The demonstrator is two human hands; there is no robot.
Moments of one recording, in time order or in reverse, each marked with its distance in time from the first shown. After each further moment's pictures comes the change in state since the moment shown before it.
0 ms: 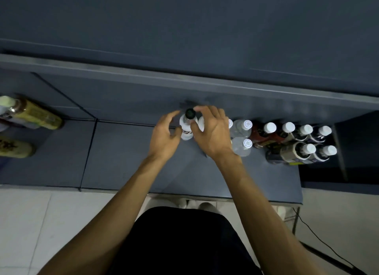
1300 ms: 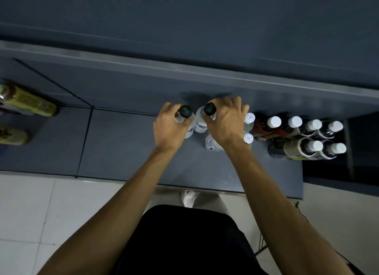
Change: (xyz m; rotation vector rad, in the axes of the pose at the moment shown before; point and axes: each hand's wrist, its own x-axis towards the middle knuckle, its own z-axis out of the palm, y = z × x) left_hand 0.018 0.011 0.039 0.190 0.156 -0.031; right_hand 0.026 0.052 -0.005 -0.392 -0.069 0.068
